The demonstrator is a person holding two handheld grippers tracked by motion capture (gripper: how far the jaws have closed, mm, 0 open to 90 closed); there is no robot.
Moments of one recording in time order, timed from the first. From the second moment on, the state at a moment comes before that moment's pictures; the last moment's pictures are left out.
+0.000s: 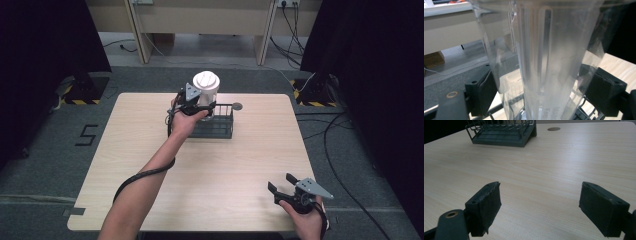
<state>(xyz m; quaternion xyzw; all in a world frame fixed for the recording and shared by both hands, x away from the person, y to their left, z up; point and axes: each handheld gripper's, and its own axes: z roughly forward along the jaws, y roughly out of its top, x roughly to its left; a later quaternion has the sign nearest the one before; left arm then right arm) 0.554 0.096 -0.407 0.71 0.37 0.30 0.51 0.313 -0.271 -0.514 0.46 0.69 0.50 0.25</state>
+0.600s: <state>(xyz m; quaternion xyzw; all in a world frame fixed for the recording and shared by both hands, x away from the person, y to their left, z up) 0.560 0.092 -0.422 0.72 0.39 0.29 0.50 0.313 -0.271 -0.514 0.46 0.69 0.50 0.25</state>
